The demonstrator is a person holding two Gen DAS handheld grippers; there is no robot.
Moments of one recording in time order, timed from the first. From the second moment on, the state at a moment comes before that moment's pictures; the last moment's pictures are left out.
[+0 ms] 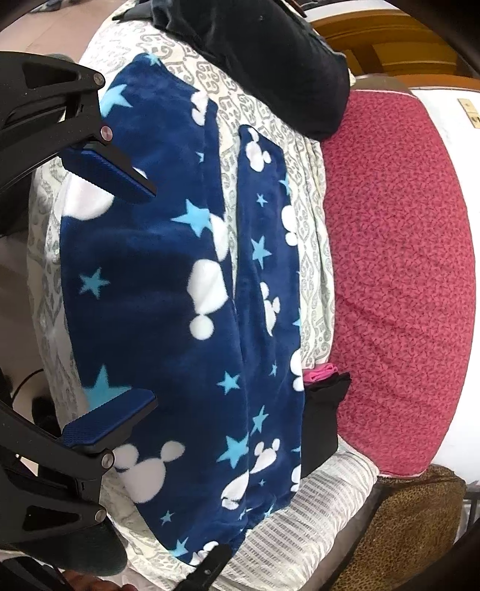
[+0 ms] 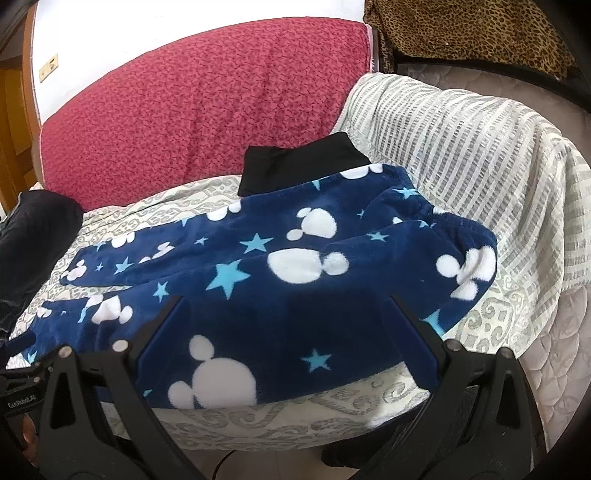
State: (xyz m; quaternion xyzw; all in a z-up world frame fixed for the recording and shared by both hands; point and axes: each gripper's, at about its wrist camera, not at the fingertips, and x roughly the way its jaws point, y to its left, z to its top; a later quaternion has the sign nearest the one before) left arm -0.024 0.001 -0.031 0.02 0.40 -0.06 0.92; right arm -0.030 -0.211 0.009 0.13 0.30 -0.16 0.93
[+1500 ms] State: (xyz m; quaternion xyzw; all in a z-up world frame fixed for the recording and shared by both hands) left arm 0.009 0.184 -0.092 -0.27 0.48 0.01 0.84; right arm -0.062 -0.354 -0.052 0.41 0.35 -0.15 0.83
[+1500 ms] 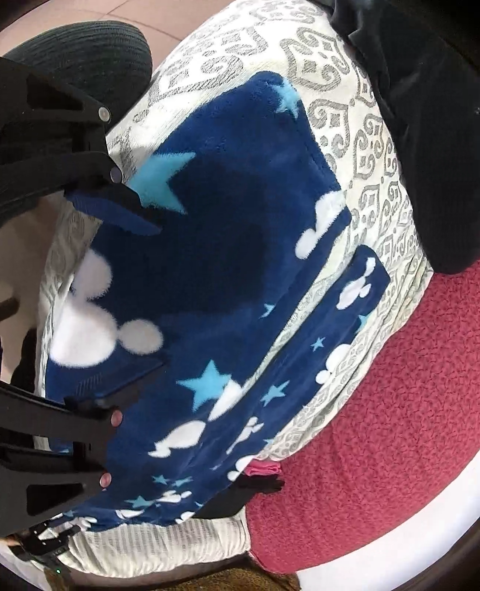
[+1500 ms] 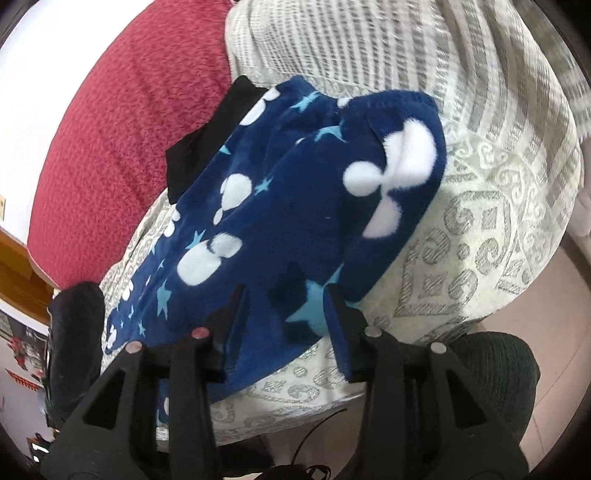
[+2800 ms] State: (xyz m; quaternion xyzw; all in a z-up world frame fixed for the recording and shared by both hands) left arm 0.009 0.229 -0.091 -0.32 0.46 0.09 0.82; right arm -0.062 -0.375 -0.067 0.44 0.34 -0.17 0.82
